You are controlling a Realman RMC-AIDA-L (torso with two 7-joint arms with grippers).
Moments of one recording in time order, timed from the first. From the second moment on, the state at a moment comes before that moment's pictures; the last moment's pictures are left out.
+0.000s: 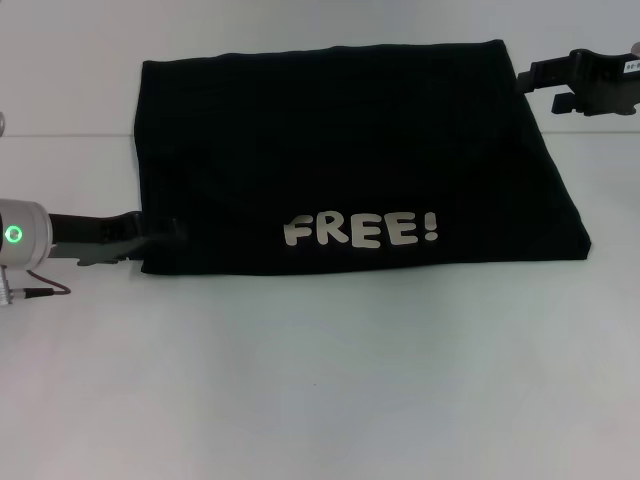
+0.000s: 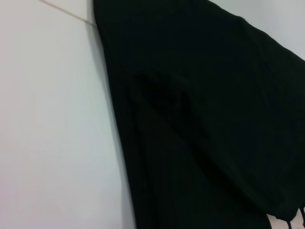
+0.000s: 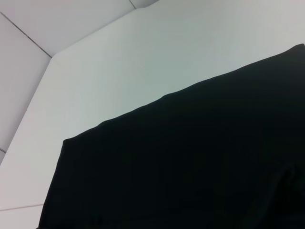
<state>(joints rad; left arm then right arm) -0.74 -1.99 0.54 0.53 2.45 1.08 -2.42 0.90 1.87 -0.73 -0.65 -2.35 -1.12 2.67</state>
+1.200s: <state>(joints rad) -0.76 -2.00 0.59 0.50 2.46 1.02 -2.45 0.89 1.87 -0.70 -0.65 -2.34 -1.11 2.66</state>
